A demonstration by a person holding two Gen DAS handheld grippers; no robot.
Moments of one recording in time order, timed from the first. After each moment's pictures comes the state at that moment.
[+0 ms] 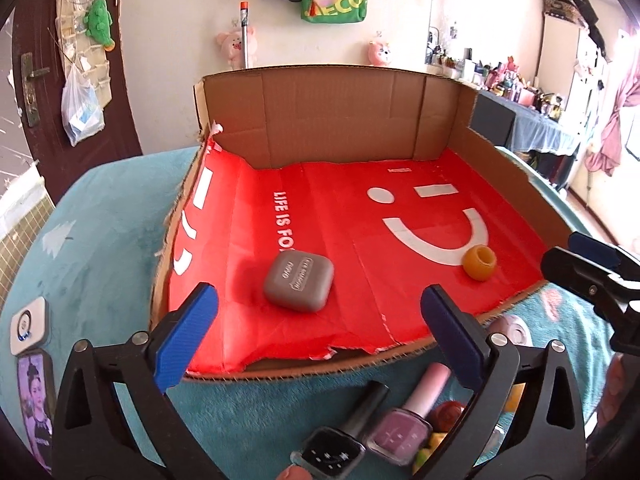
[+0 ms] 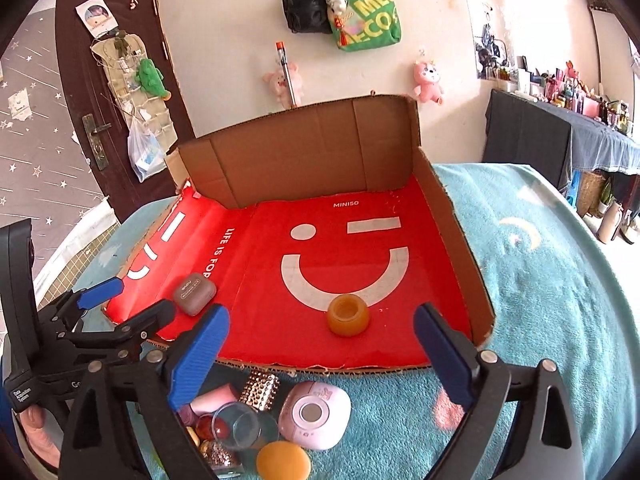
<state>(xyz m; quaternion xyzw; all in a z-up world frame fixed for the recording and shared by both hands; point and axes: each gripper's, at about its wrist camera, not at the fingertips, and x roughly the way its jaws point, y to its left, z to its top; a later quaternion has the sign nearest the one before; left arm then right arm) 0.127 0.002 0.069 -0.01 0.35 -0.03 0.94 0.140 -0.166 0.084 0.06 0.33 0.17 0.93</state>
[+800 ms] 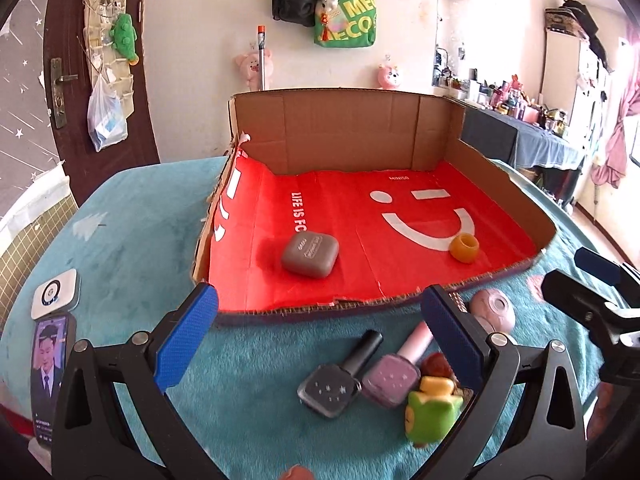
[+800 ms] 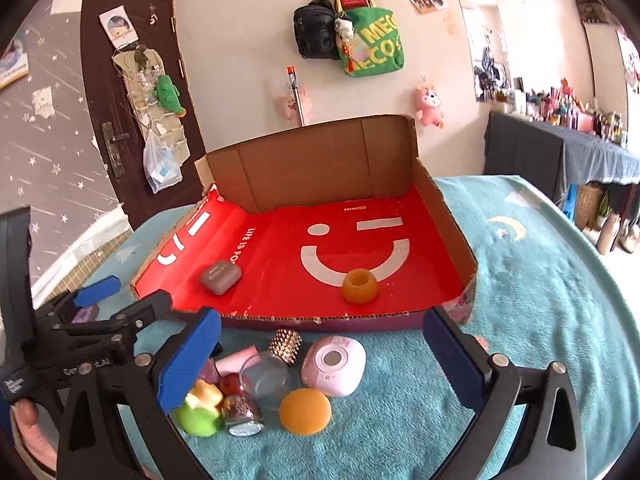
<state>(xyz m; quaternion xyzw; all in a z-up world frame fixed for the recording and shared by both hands) 0.063 -0.001 0.074 -0.01 0.31 0.00 0.95 0.078 -0.167 0.079 0.05 0.28 0.17 0.94</state>
